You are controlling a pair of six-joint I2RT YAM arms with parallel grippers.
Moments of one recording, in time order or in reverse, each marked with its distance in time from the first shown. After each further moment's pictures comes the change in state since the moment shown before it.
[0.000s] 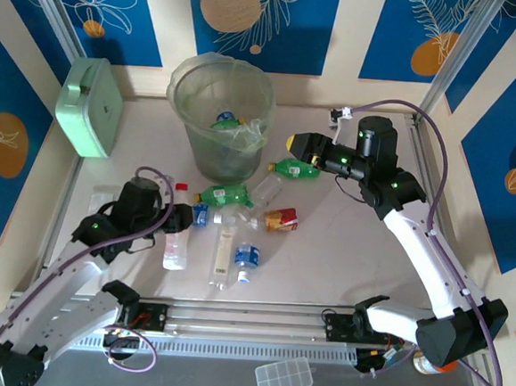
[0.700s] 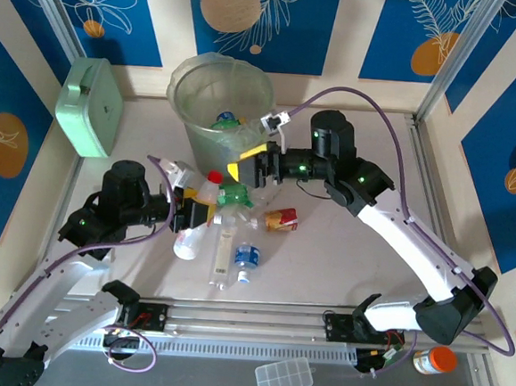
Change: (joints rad) left arm -0.002 0.026 0.145 0.164 0.487 0.306; right arm 0.307 0.142 0.171 0.044 -0.184 -0.207
